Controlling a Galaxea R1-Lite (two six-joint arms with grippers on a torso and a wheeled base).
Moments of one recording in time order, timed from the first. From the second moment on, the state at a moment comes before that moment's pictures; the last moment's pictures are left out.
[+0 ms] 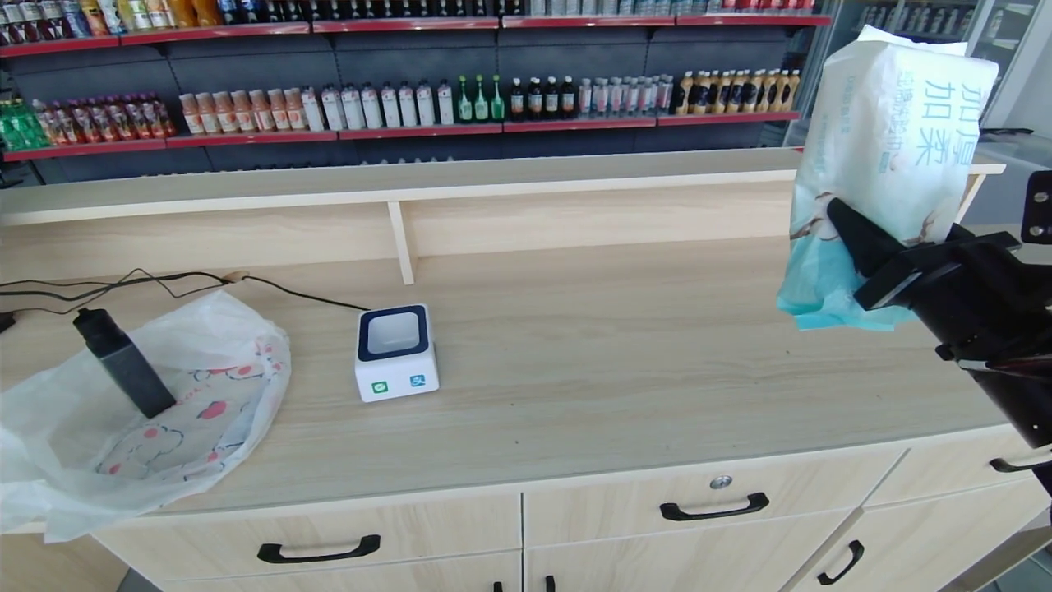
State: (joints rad) left arm 0.00 0.00 0.00 0.00 0.00 -0.03; right arm 0.18 1.61 -0.49 -1.57 0.07 -0.09
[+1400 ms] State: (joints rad) left arm 0.00 0.00 0.00 0.00 0.01 -0.04; right arm 0.59 1.66 -0.32 -1.57 0.07 -0.10
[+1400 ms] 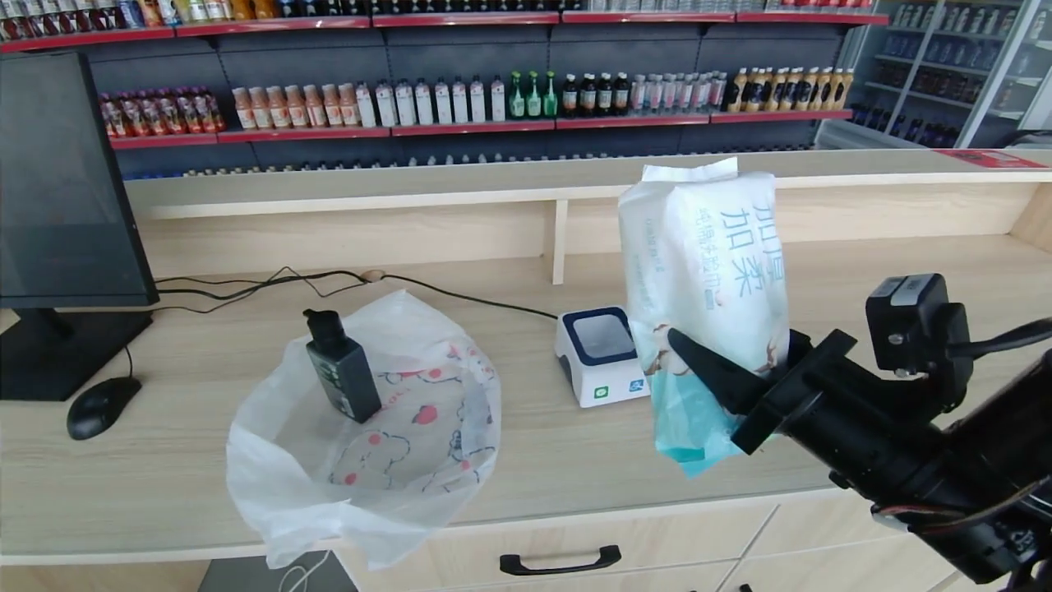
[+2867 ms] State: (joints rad) left arm 0.00 0.00 0.00 0.00 0.01 -0.03; right arm 0.47 1.95 -0.37 -1.57 0.01 -0.02
